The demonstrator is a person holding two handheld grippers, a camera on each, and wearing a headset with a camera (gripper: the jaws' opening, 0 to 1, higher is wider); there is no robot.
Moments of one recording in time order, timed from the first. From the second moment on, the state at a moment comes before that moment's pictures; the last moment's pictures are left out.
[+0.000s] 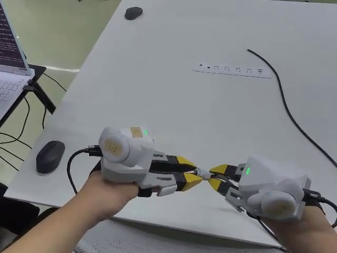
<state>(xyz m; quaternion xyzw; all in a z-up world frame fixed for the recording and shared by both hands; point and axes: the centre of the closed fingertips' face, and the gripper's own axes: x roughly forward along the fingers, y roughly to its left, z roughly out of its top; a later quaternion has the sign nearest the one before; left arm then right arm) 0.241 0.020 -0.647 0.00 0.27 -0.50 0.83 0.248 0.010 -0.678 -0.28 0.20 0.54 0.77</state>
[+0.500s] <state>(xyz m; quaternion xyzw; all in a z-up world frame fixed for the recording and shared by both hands) 0.243 0.021 -0.644 -0.01 0.26 -0.49 0.83 0.256 -0.005 -0.691 -0.23 0.24 0.51 0.80</state>
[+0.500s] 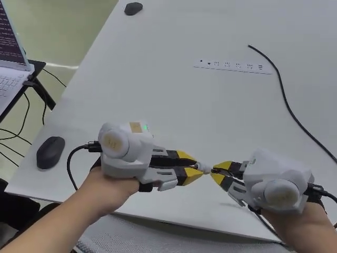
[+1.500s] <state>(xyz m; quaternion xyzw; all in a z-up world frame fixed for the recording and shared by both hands) 0.247 0.025 -0.647 -0.01 0.26 -0.48 0.84 0.260 -0.042 -0.742 -0.02 0.42 0.41 0.81</state>
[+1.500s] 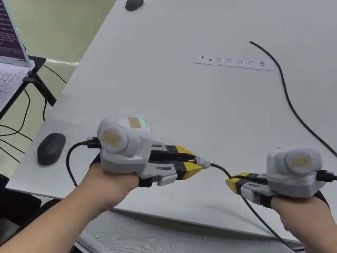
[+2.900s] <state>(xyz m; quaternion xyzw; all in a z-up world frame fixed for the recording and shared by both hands) 0.239 0.027 -0.647 -0.01 0.27 -0.48 0.83 0.240 0.015 -0.679 -0.26 0.23 0.55 0.76</state>
